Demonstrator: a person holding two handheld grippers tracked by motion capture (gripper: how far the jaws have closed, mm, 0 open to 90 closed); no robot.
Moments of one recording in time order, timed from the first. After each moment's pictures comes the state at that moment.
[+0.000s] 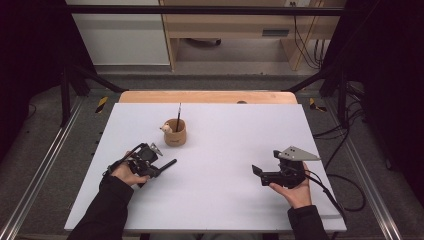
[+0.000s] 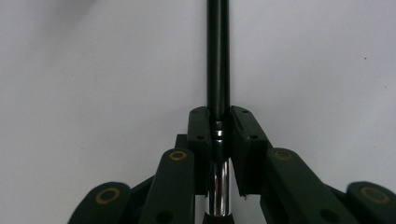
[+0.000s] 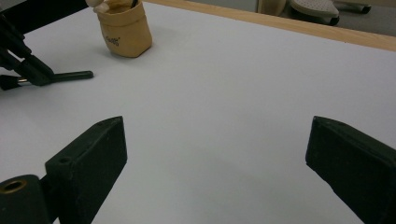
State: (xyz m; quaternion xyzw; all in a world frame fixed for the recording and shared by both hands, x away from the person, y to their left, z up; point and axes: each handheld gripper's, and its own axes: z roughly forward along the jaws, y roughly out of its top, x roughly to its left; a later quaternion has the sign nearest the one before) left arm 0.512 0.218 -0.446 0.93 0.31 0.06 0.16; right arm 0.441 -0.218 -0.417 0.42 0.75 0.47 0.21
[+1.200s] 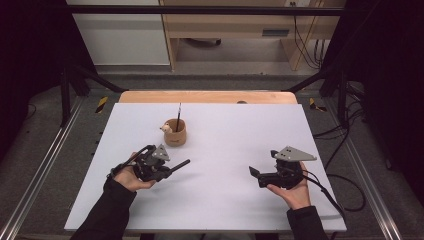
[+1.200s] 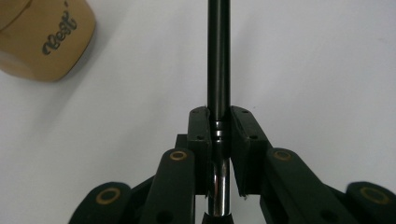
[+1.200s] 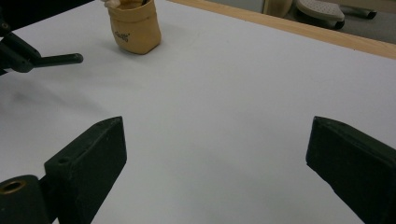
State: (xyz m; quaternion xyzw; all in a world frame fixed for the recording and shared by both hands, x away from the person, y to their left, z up) left arm 0.478 0.189 -0.408 0.94 0.22 0.09 0.23; right arm 0.437 -0.209 -0.410 0.40 0.76 0.46 0.21
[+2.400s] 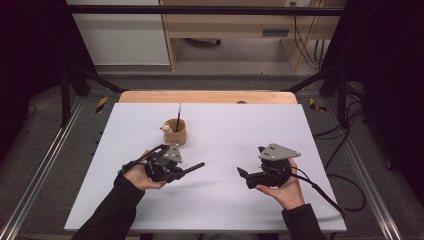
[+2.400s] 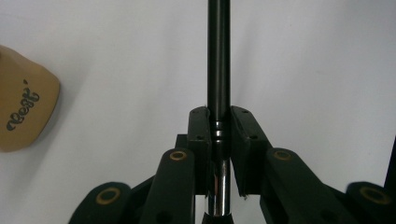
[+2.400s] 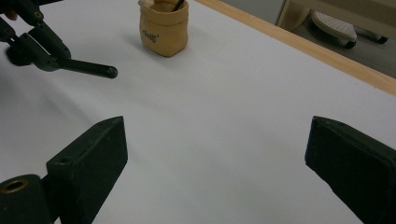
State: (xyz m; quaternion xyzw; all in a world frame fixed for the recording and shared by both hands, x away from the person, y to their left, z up) left arm 0.474 0.156 -0.392 0.95 0.16 0.08 0.25; right arm 0.434 -0.173 -0.387 0.34 0.80 0.43 0.23
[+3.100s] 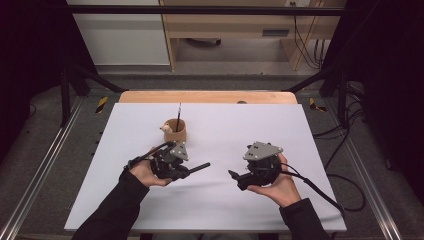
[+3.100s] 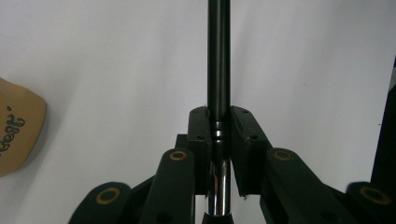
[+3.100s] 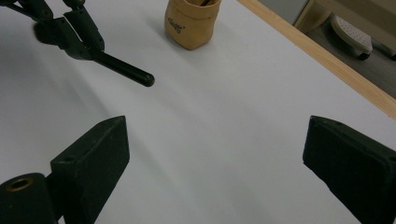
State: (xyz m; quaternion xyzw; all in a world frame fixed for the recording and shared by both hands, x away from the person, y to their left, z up) left arm 0.480 0.141 -0.387 0.96 0.14 0.05 0.25; right arm 0.435 -0.144 -0.369 0.27 0.85 0.39 0.23
